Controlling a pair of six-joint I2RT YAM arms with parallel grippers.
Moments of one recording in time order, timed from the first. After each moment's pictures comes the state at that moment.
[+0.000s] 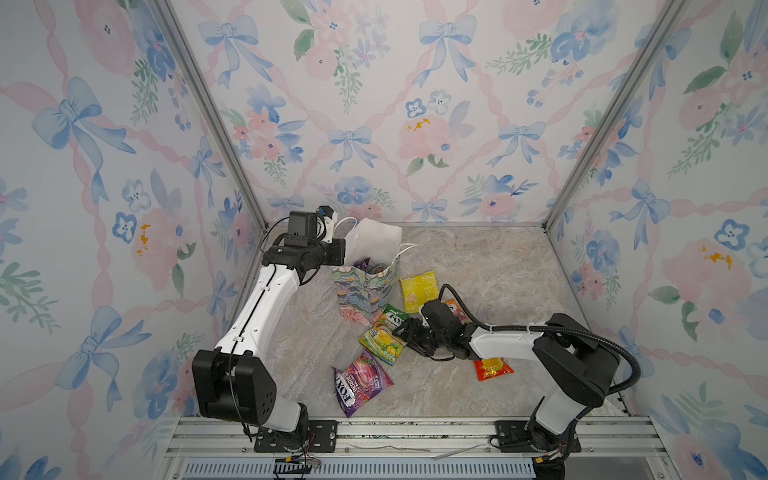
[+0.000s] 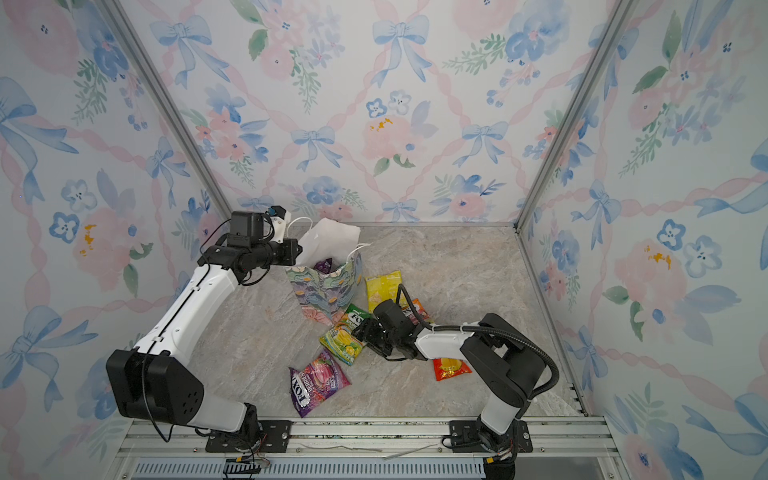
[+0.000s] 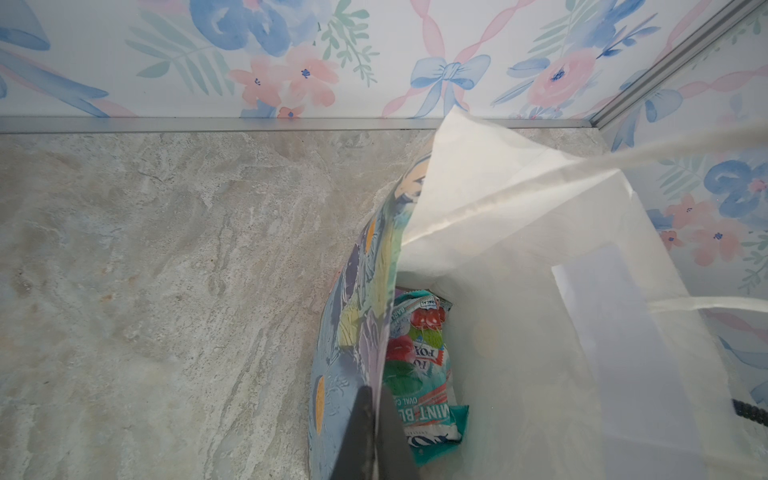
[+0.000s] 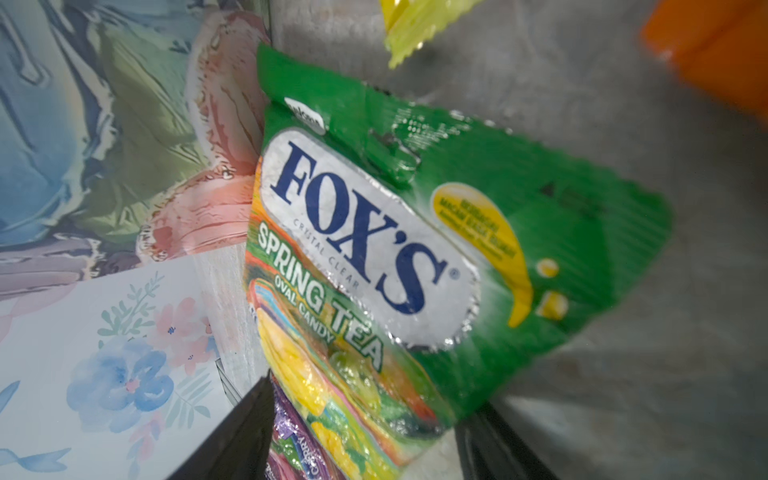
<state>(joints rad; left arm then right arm) -0.14 1.47 1.39 -0.63 0.28 -0.12 0.86 1.71 0.76 0.20 -0.23 1.28</state>
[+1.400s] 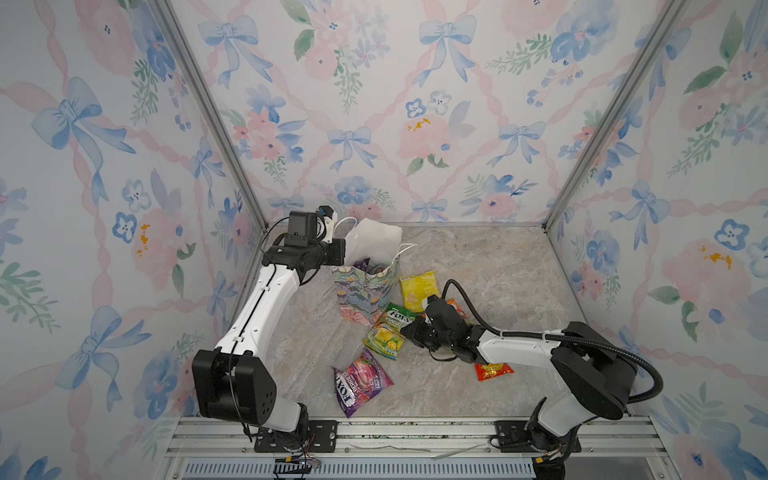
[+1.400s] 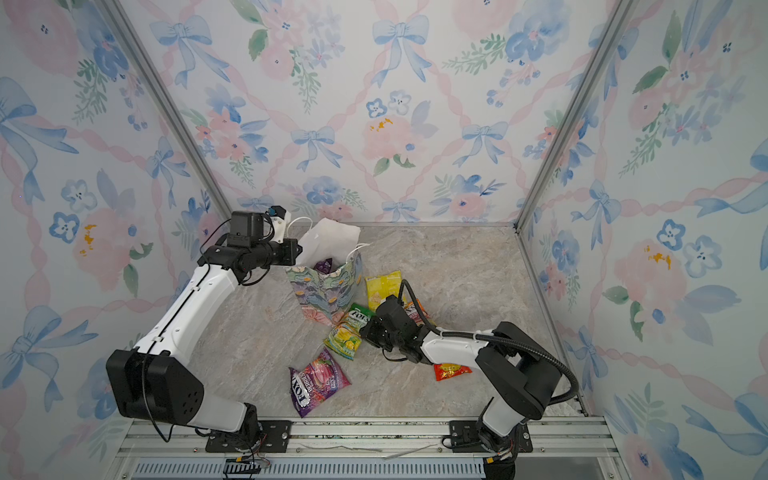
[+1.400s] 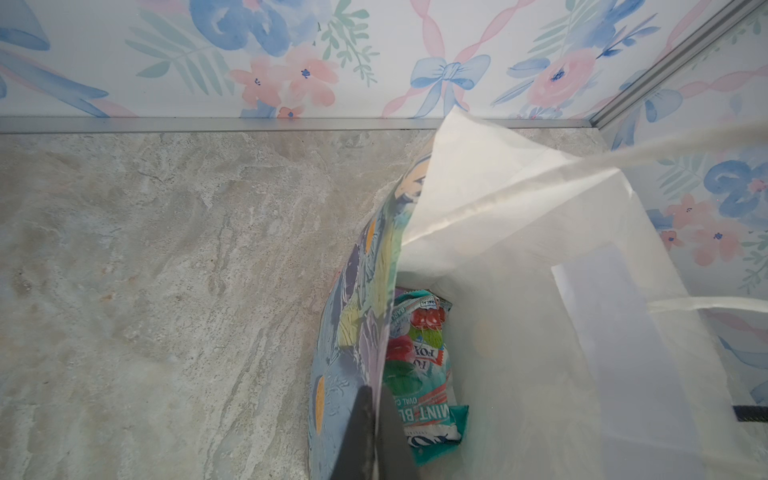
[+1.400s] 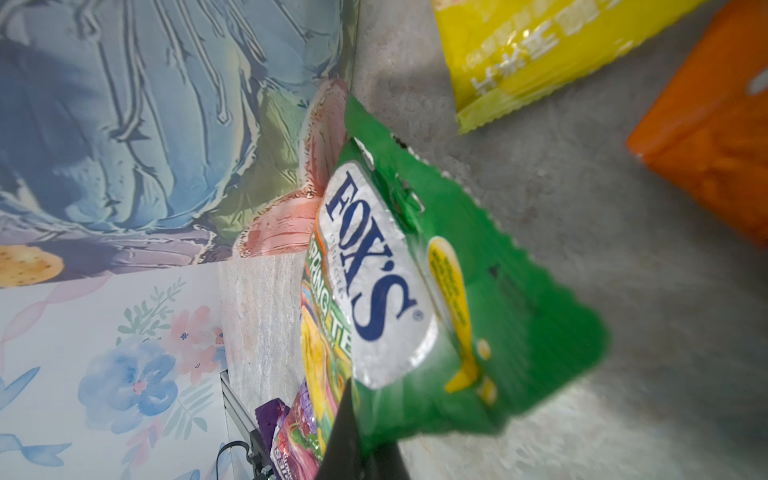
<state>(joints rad) -0.14 1.47 1.39 -0.63 0.28 -0.12 0.87 1.58 0.73 0.19 -0.14 1.19</state>
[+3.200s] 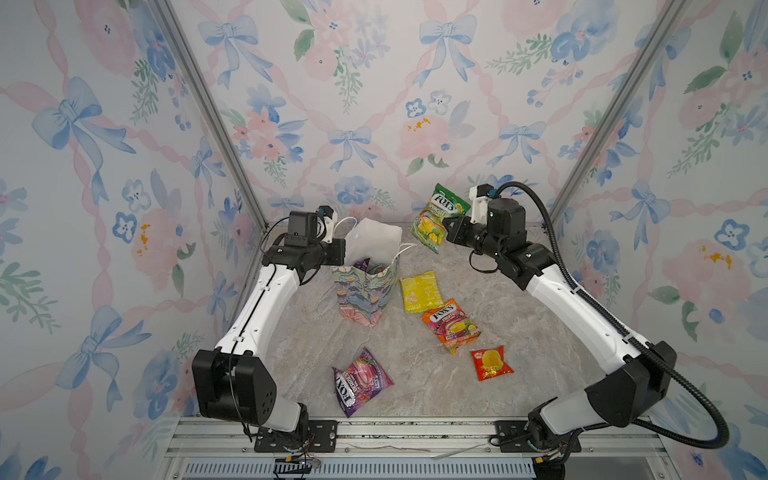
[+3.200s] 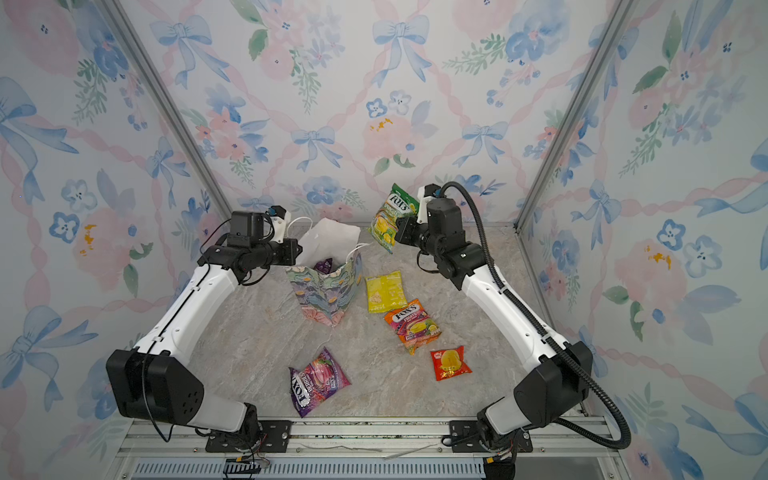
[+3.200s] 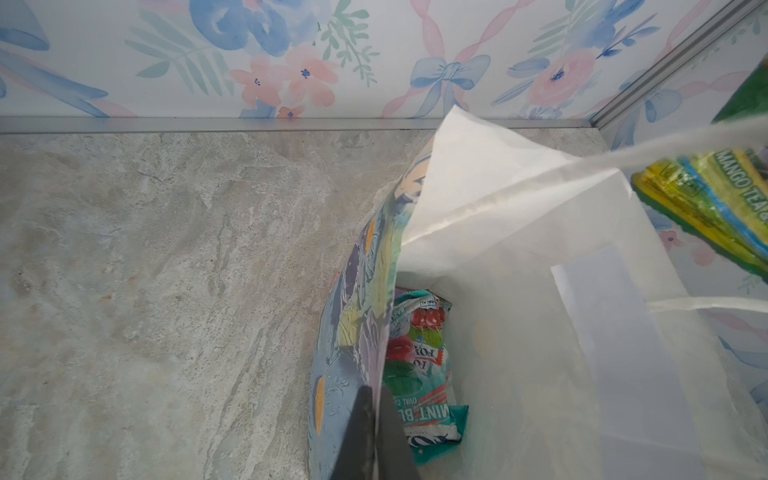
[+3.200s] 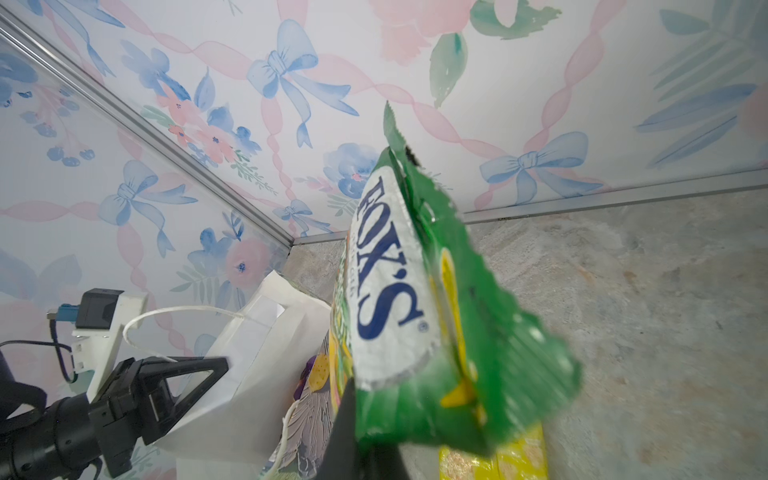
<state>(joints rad) -0.14 1.47 1.39 -0.63 0.28 -0.12 0.47 1.51 1.52 -0.32 -0.10 0.57</state>
